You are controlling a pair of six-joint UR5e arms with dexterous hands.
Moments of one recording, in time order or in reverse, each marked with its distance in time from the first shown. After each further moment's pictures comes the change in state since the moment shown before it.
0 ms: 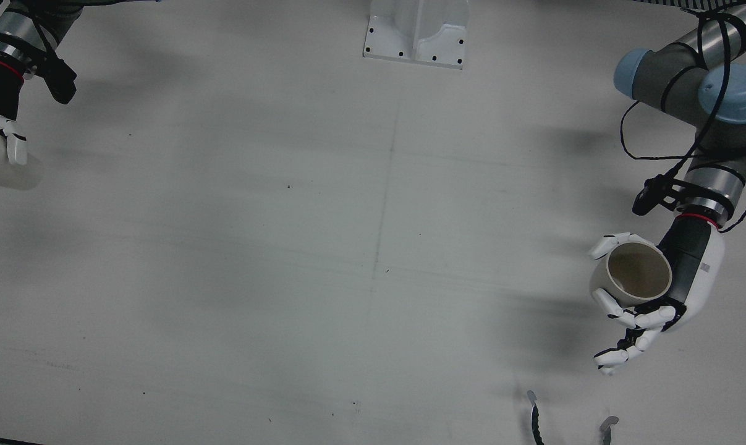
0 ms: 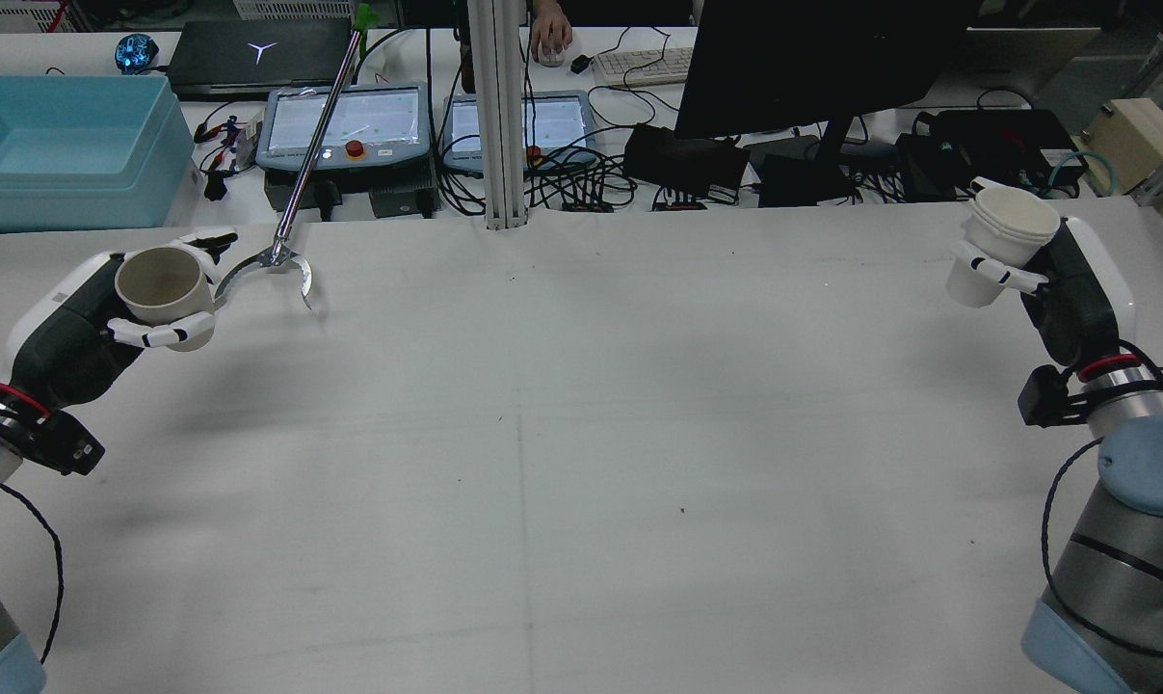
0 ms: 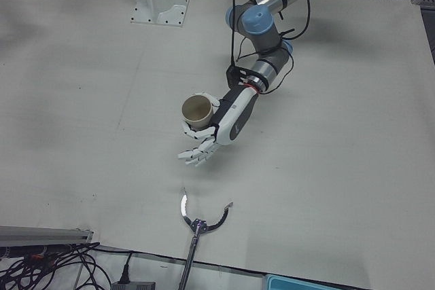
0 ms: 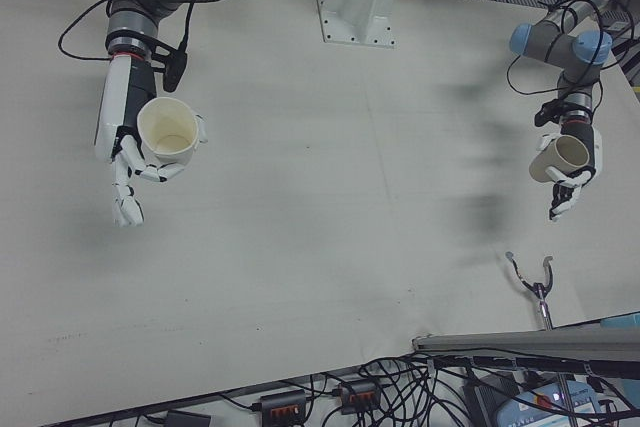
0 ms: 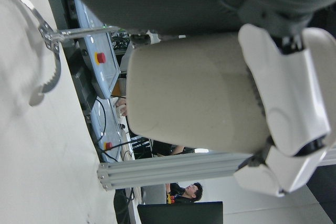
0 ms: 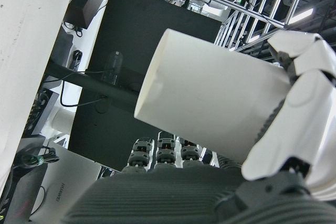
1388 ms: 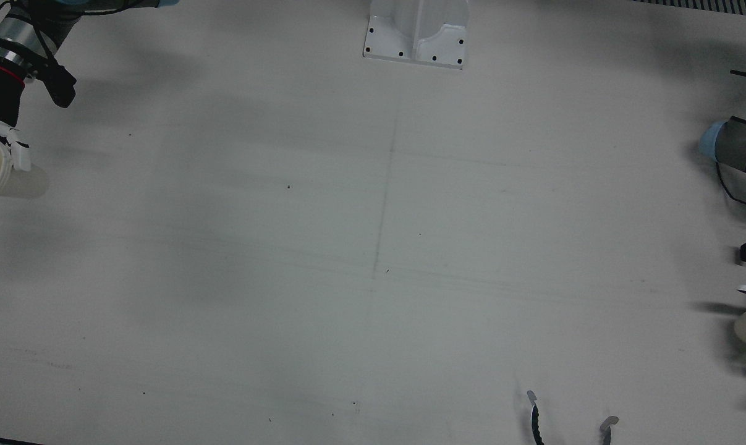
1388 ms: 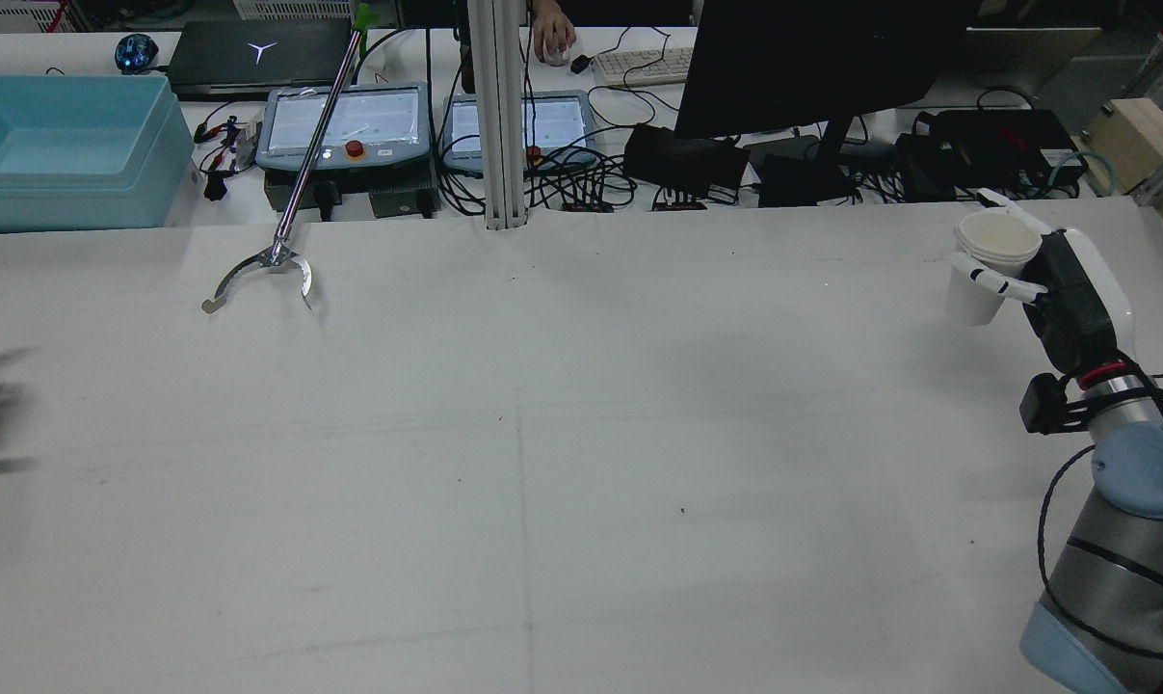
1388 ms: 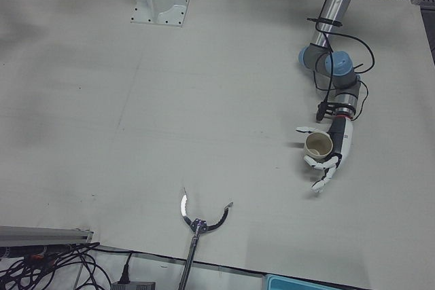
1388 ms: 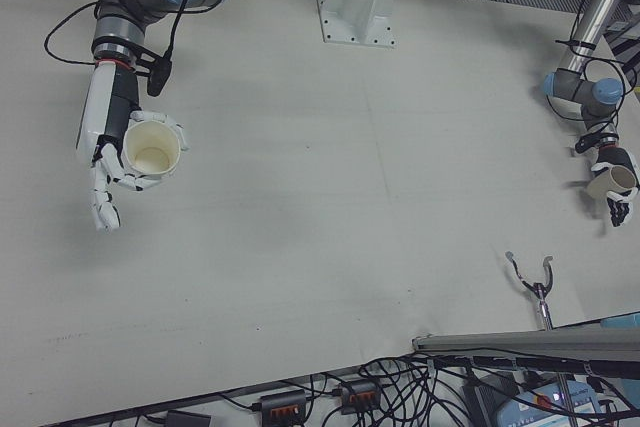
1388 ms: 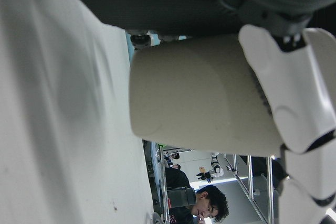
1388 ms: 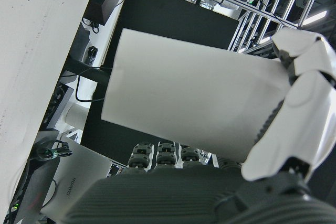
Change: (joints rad) left arm -0.047 0.159 0.656 -0.724 -0.166 -0.038; right arm -0.007 -0.003 -0.030 -0.003 -0.001 0.000
